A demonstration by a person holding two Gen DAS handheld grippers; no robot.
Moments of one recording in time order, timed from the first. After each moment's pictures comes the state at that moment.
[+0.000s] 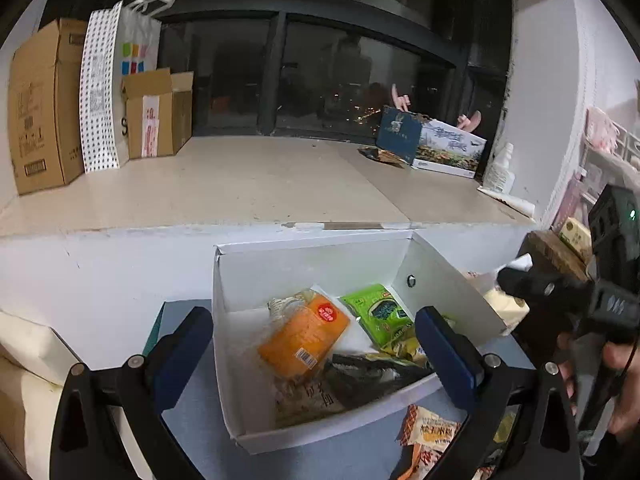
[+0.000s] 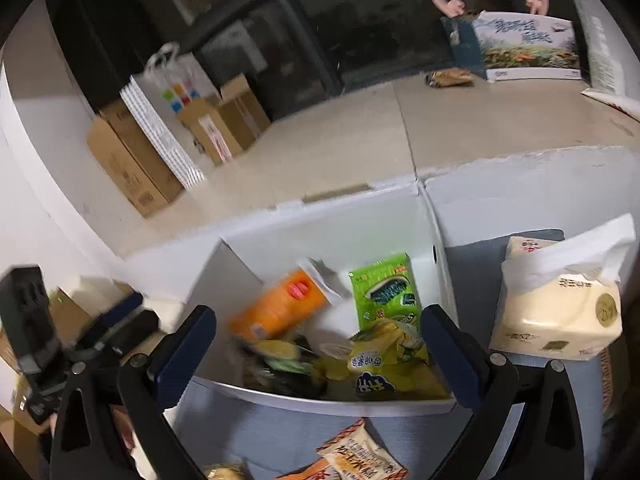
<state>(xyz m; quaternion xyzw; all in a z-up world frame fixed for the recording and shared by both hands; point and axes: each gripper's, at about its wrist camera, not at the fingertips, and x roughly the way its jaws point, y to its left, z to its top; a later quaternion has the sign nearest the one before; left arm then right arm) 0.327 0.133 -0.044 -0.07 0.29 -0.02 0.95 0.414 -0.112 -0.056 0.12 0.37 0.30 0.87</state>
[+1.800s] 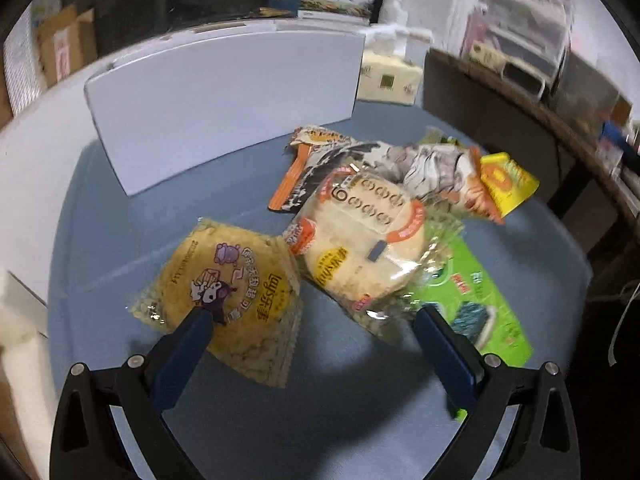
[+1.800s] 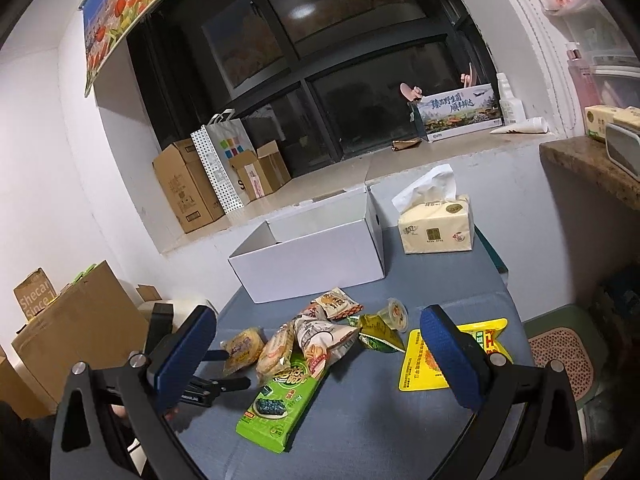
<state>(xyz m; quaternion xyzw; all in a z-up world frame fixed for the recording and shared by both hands) 0.159 0.045 -0.192 0.04 0.45 -0.16 0.88 0.122 -0.277 -0.078 0.12 0.23 0.30 0.92</state>
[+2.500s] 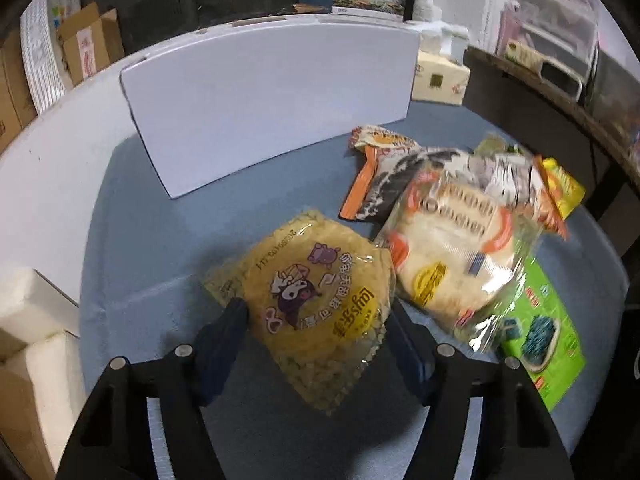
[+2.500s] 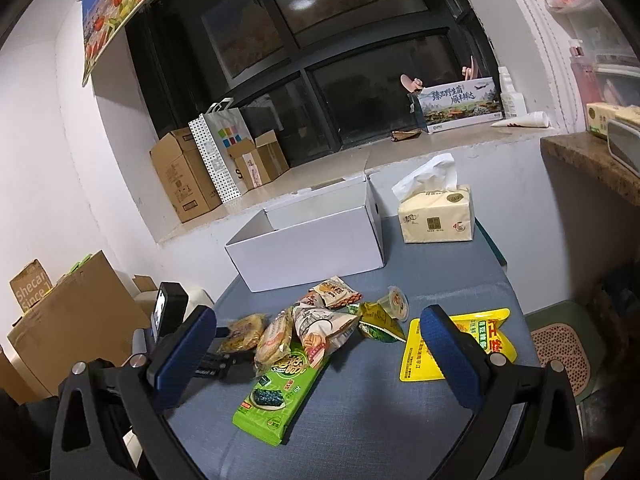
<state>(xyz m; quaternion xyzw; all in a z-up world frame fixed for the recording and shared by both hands) 0.182 0.072 -0.199 0.04 0.45 -0.10 0.89 0.121 -0.270 -0.087 0.11 0.25 0.29 0.92</state>
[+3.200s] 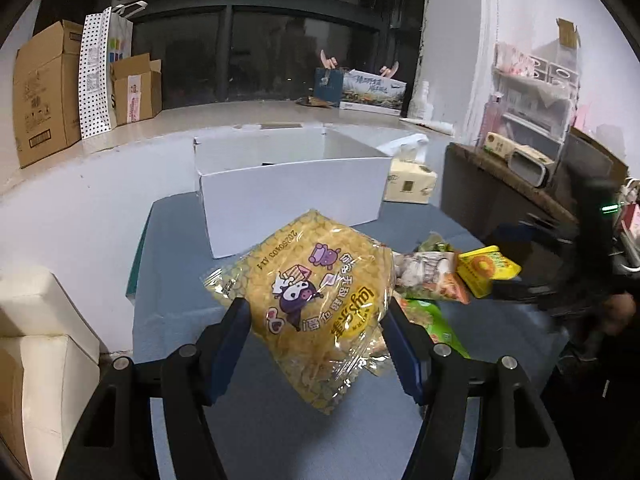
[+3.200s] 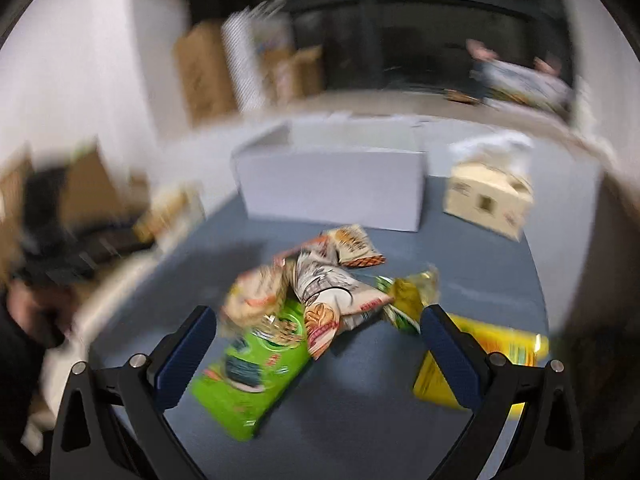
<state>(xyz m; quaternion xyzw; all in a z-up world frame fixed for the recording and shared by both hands) 0.089 0.093 -0.107 -0.03 0.32 -0.10 0.94 0.178 -0.159 -0.127 -0.15 0.33 0.34 0.87</state>
